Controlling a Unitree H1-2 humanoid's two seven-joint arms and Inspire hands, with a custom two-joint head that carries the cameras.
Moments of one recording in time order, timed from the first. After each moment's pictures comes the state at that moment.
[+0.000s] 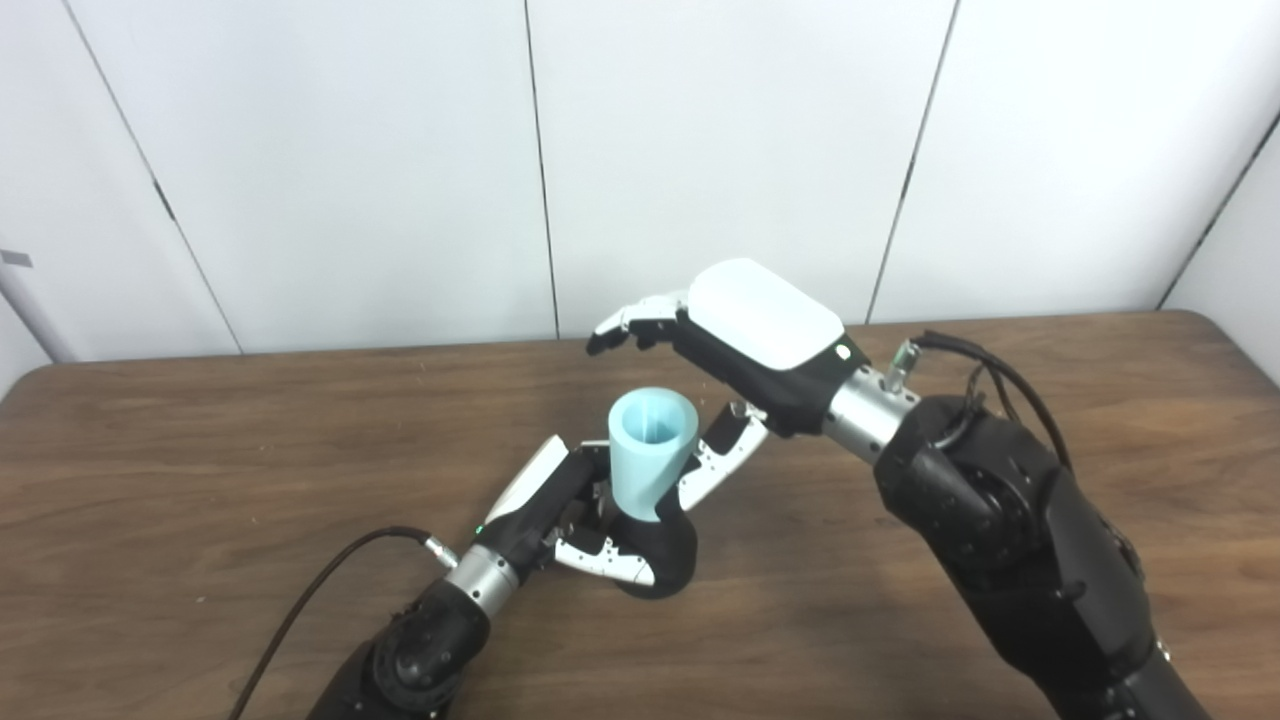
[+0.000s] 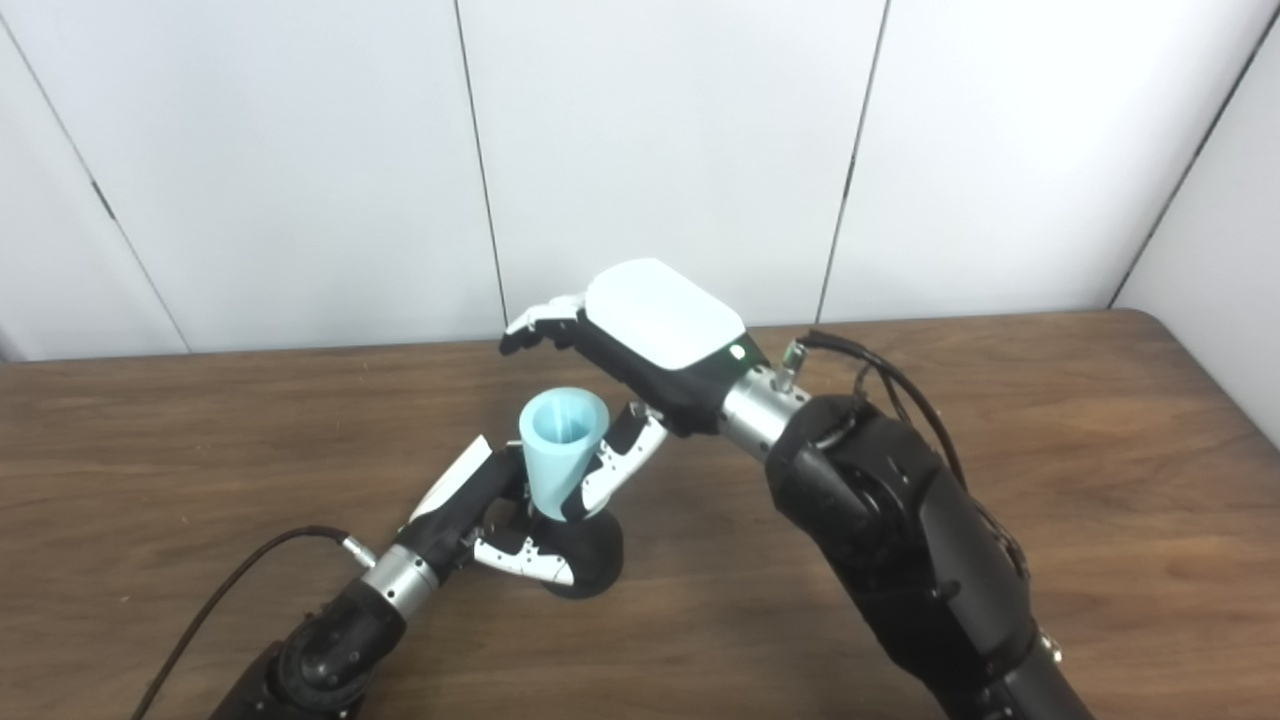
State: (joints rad) left arm -0.40 0.20 -0.40 0.30 0.27 -0.18 -0.14; right arm -0.56 -0.33 0.30 -0.37 -0.75 0.05 0.48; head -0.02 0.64
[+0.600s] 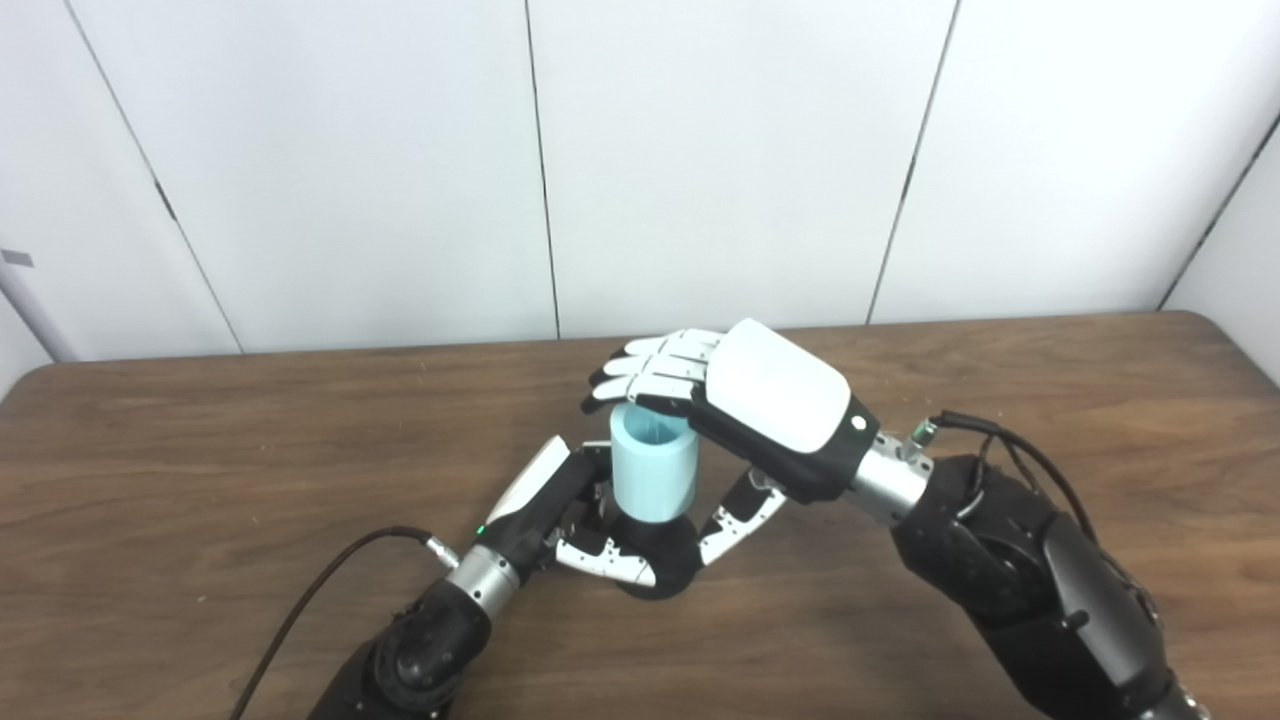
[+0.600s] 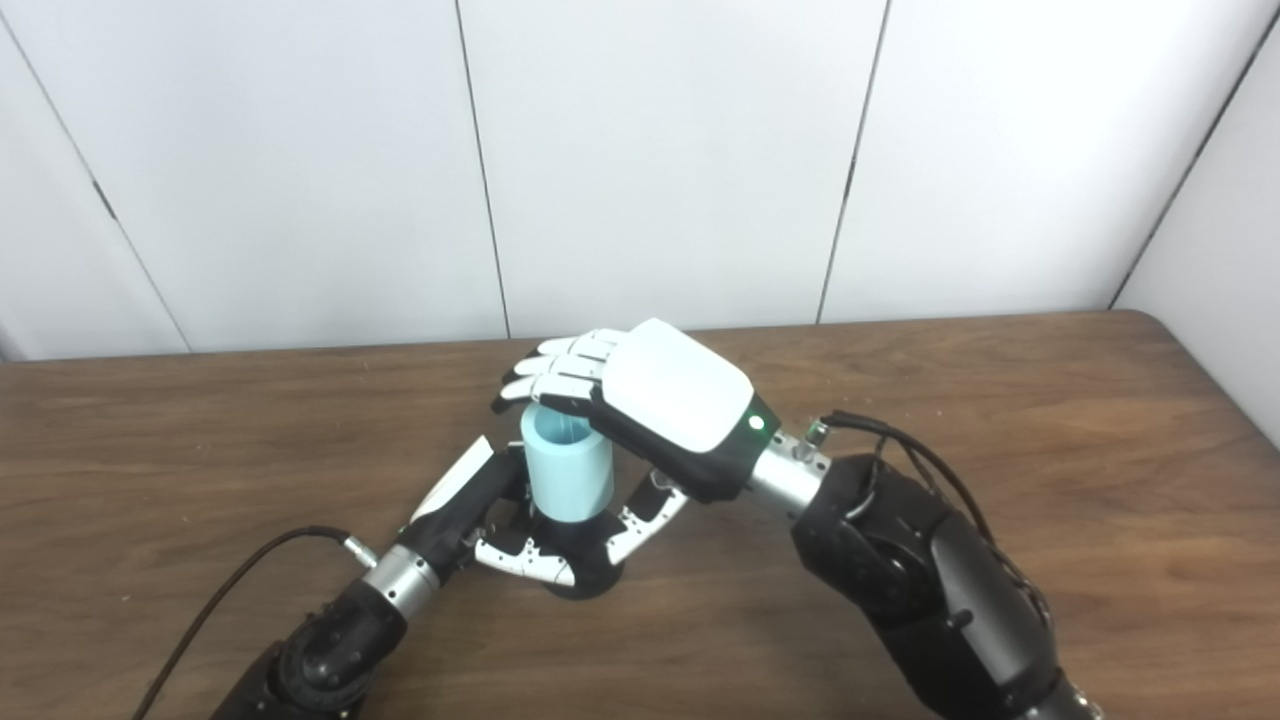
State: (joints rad) left arm -0.40 0.20 -0.40 0.30 0.27 -0.18 -0.14; right arm -0.47 -0.37 0.29 -0.22 -0.73 -0.38 0.22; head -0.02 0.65
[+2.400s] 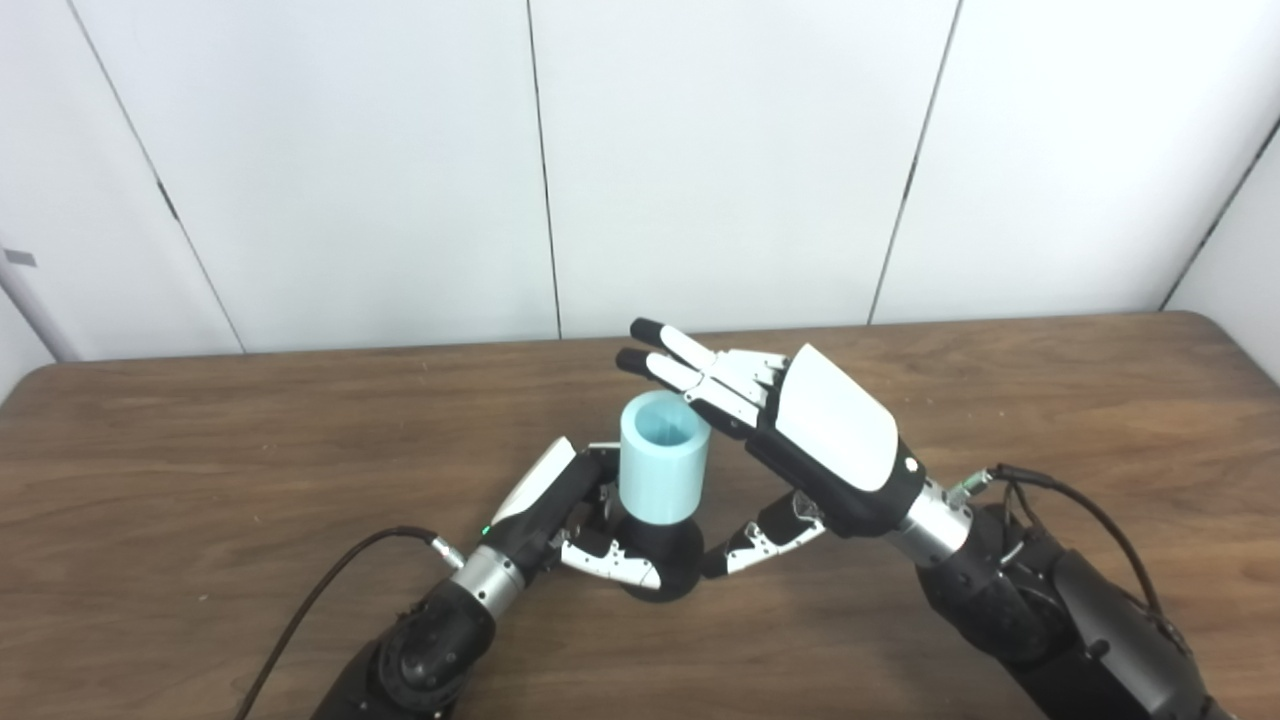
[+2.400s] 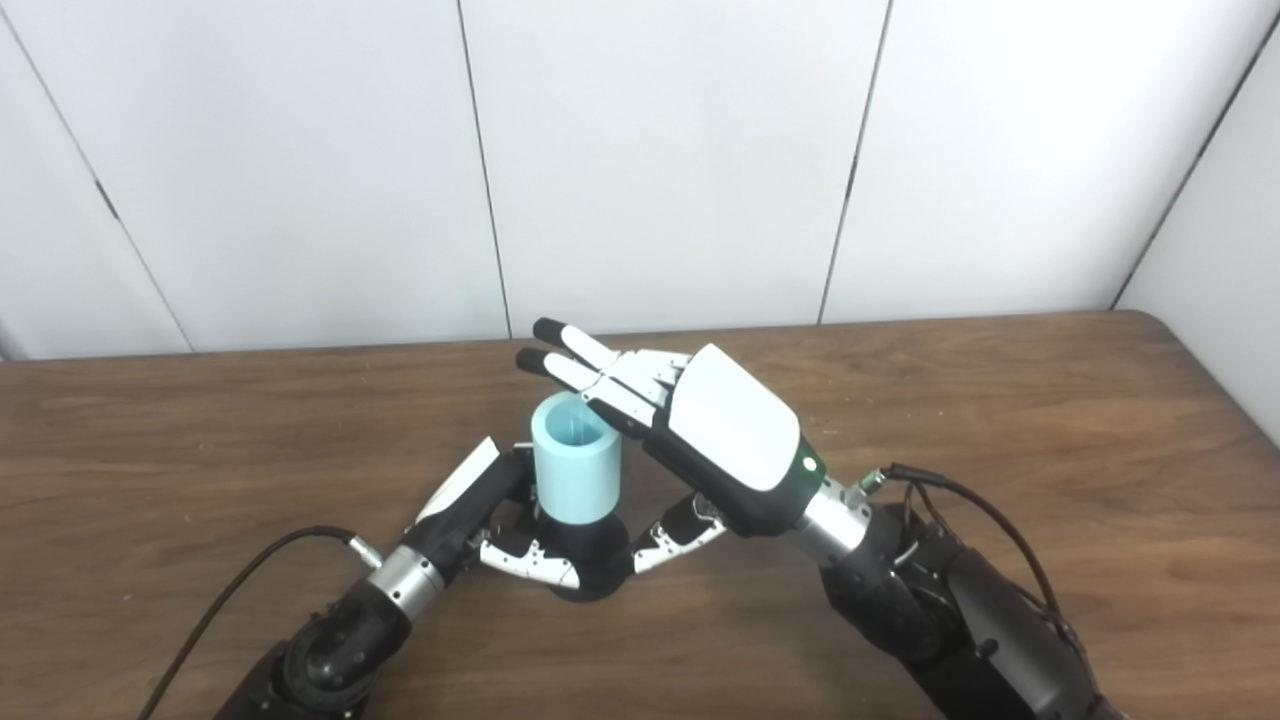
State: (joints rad) left arm -0.40 0.20 -0.41 0.30 0.27 -0.18 -0.14; right arm -0.41 -0.47 0.42 -0.13 -0.64 -0.45 -0.17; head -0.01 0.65
